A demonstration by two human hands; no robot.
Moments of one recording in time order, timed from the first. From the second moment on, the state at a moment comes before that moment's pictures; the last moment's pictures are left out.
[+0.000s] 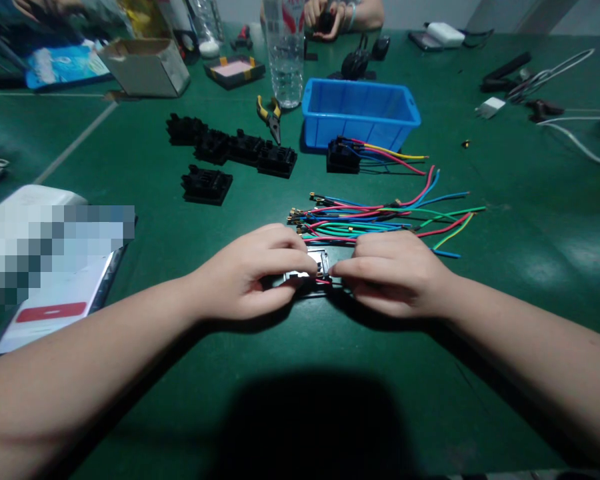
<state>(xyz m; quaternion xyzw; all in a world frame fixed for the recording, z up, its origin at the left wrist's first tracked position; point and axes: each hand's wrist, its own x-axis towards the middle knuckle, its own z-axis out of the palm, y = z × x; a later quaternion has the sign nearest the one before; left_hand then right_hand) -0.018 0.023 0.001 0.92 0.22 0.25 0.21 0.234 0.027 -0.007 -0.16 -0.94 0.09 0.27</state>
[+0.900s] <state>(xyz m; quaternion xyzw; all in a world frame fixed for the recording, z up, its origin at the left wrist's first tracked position) -0.019 0.024 0.000 0.91 0.22 0.25 0.23 0.234 0.026 -0.006 -0.17 -0.94 0.12 0.27</state>
